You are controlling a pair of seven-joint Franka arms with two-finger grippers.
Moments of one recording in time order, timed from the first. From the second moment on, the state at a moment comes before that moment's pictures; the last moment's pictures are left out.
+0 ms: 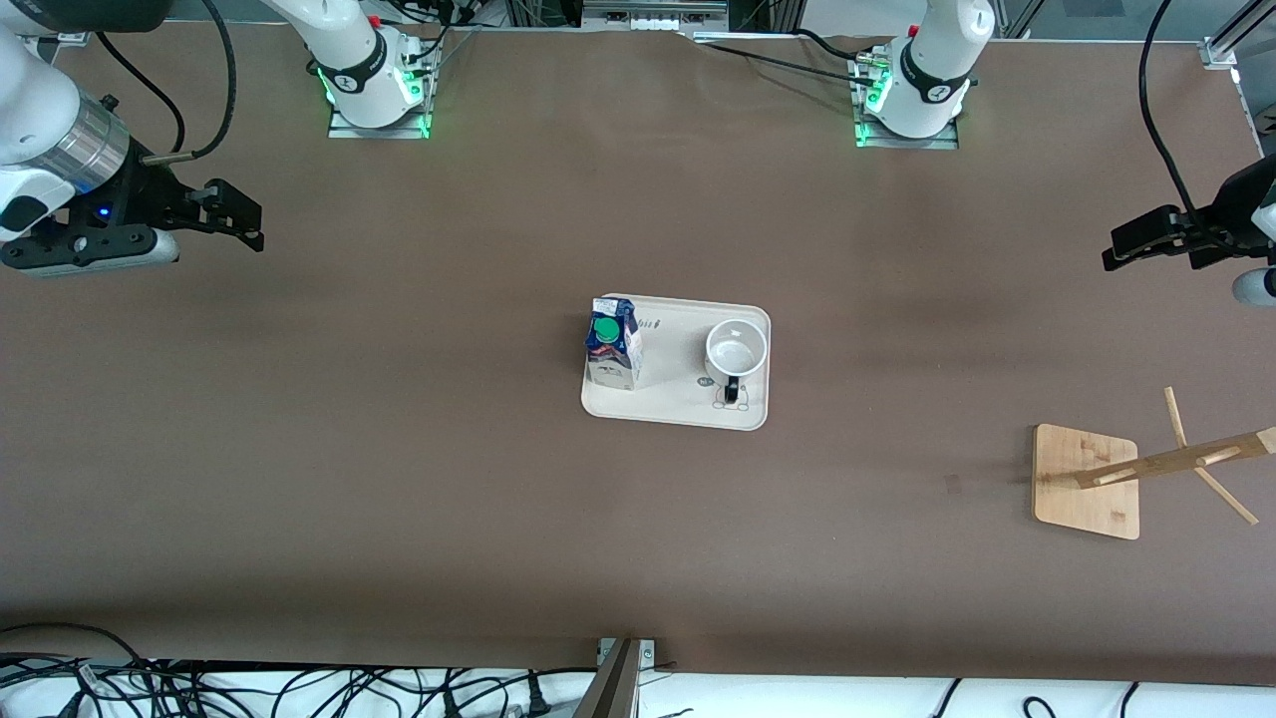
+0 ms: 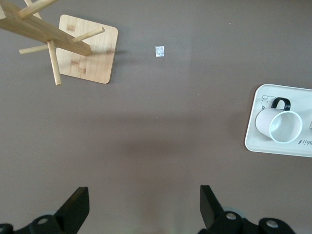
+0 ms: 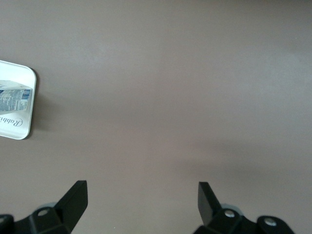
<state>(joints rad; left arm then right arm) -0.03 0.12 0.08 -1.43 -0.05 1.45 -0.01 0.19 -0.03 -0.06 -1.71 0.01 1.68 -0.01</state>
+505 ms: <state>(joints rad) -0.03 0.12 0.08 -1.43 -0.05 1.45 -0.01 0.19 -0.02 -0.06 -1.70 0.01 1.70 -0.01</state>
